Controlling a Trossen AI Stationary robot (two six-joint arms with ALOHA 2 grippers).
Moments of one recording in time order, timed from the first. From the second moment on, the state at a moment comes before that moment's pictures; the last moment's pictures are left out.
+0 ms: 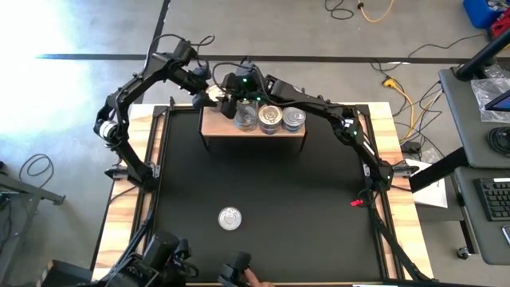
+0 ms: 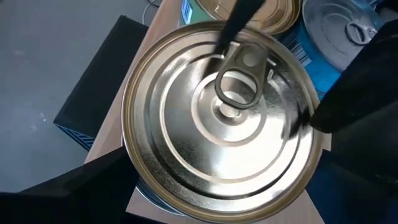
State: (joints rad) left arm 1.05 1.69 1.59 -1.05 0.57 0.57; right arm -0.44 2.34 2.35 -0.42 -0.05 -0.17
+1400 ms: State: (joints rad) left arm 1.04 1.57 1.57 -1.05 0.21 0.52; right arm -0.47 2.27 2.23 -0.43 0.18 -0.17
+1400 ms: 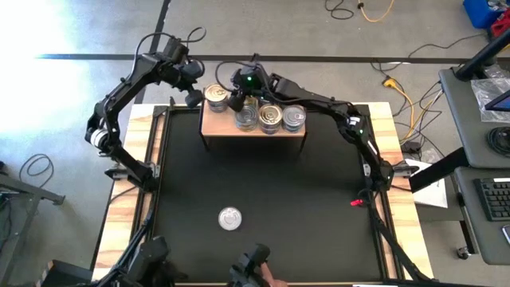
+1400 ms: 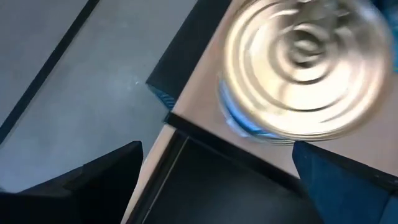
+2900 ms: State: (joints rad) left arm 0.75 1.15 1.34 -1.03 0.38 0.40; right arm -0.35 2.08 2.27 -0.65 0.00 -0.32
